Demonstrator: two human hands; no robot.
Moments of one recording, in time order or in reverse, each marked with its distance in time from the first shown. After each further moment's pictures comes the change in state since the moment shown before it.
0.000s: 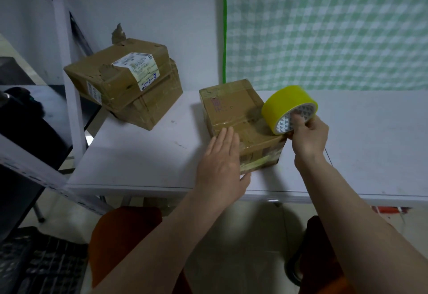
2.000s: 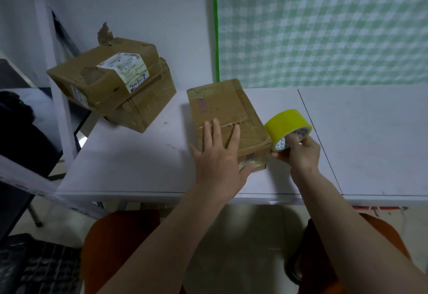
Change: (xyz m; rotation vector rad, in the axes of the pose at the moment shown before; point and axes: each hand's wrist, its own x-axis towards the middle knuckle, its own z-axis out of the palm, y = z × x) left_hand 0.026 0.008 0.011 0.020 -0.108 -0.189; right_hand 0.007 0.040 -0.019 0.084 -0.044 0.278
